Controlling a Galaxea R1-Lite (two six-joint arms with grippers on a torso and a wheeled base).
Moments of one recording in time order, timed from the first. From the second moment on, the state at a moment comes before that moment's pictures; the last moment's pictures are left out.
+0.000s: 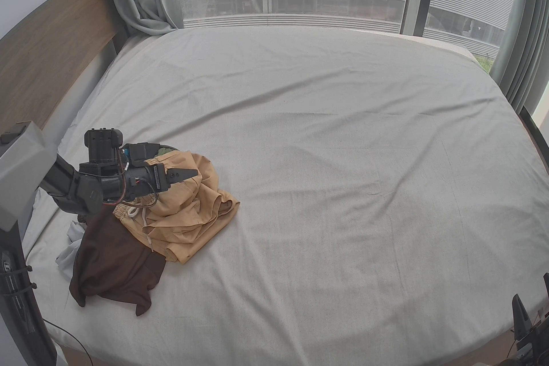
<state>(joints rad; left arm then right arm) -0.02 2.18 -1.10 -0.58 -0.60 -0.21 0.00 0.02 -0.02 0.00 0.01 -0.01</state>
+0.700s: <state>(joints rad) -0.02 2.21 -1.08 -0.62 -0.61 -0.21 0.00 0.02 -0.02 0.00 0.01 -0.01</state>
